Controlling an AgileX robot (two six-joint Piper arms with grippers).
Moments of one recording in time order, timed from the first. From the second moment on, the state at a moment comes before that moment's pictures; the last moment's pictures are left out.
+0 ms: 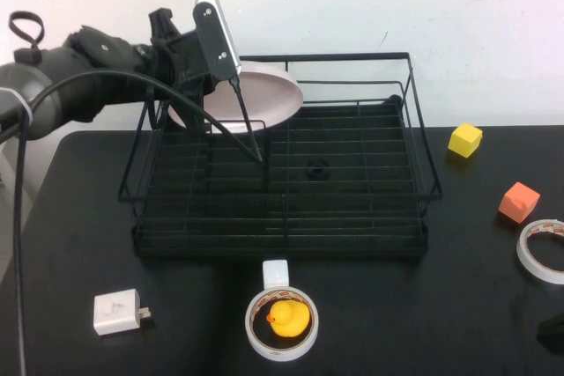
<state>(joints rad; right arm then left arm) 0.16 1.04 -0.70 0.60 1.00 -1.17 -0.23 2.01 -1.58 -0.90 0.28 1.94</state>
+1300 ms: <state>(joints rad) 0.16 1.04 -0.69 0.58 0.82 -1.18 -0.23 1.74 -1.59 -1.72 -0.28 2.09</state>
